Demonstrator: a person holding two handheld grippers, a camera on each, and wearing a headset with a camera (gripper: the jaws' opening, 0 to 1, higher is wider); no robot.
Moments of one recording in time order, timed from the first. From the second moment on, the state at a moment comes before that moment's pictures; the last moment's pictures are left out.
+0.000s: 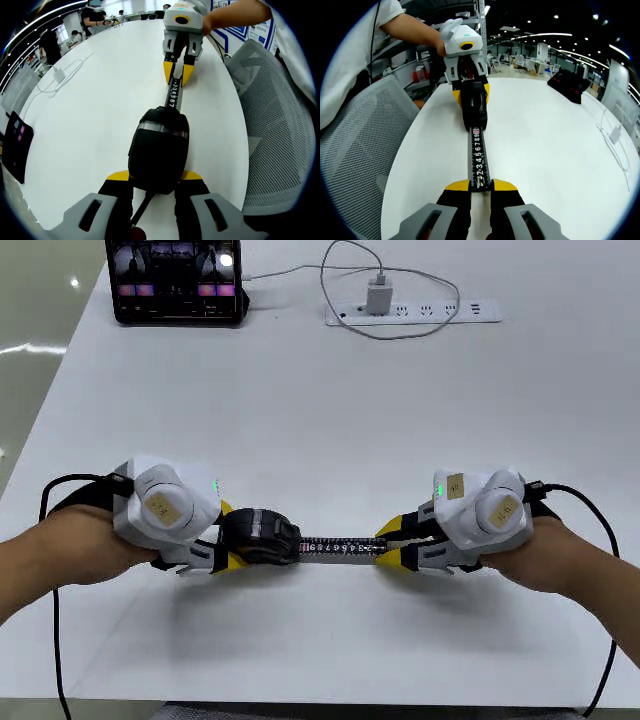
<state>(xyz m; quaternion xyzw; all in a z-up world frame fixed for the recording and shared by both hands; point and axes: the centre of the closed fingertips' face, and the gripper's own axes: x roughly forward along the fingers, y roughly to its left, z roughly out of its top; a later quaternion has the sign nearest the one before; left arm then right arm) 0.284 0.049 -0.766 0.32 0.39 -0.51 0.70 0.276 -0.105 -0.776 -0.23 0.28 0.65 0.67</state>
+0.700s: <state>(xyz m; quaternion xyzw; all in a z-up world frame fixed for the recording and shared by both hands) 0.284 0.048 -0.765 0.33 0.39 -0.51 0.69 0.276 -0.131 -0.778 -0.24 0.29 0.64 0.67</state>
